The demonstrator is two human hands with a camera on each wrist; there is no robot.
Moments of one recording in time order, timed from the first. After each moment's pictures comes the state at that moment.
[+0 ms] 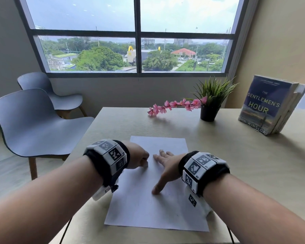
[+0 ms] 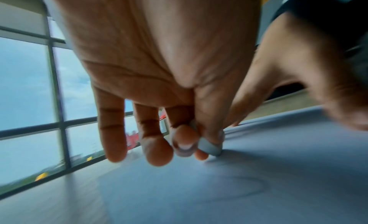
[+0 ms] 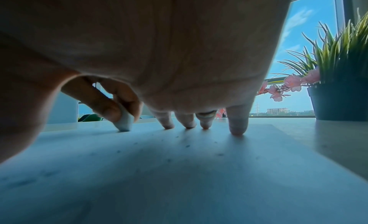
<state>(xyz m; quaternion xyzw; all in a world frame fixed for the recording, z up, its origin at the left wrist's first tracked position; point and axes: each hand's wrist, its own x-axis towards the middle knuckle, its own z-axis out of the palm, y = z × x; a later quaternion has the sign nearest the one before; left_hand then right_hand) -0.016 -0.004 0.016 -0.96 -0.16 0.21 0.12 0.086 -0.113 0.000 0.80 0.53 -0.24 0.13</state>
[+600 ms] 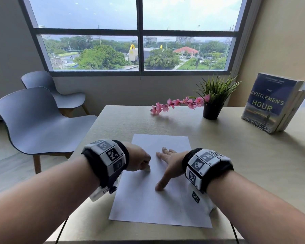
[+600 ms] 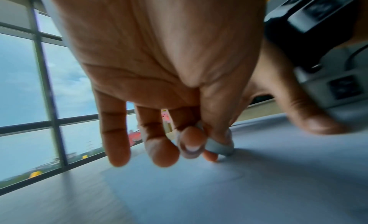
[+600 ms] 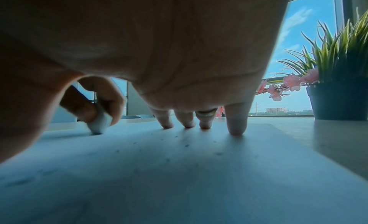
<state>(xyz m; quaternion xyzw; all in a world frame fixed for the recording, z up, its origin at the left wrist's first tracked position) -0.029 -0.005 0.013 -0.96 -0.14 0.22 0.10 0.085 -0.112 0.001 0.80 0.53 -0.24 0.12</state>
